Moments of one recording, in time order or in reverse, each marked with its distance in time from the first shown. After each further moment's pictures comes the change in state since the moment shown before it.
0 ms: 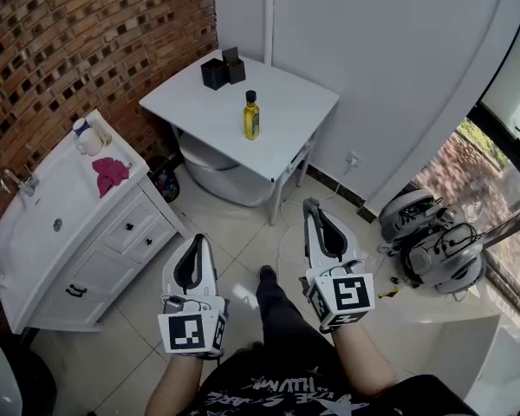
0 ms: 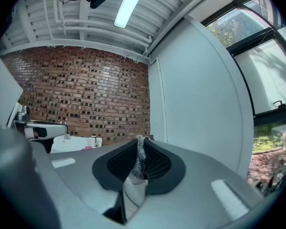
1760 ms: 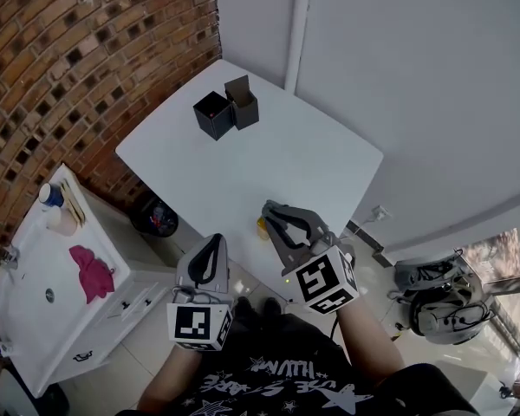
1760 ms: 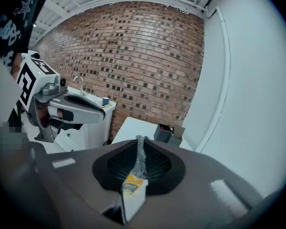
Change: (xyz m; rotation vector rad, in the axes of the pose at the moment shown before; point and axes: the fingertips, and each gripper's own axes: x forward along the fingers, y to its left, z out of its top) left arm 0.359 0.088 -0.085 -0.081 0.214 -0.110; right arm 0.389 -0.007 -0.051 -0.453 0.375 0.496
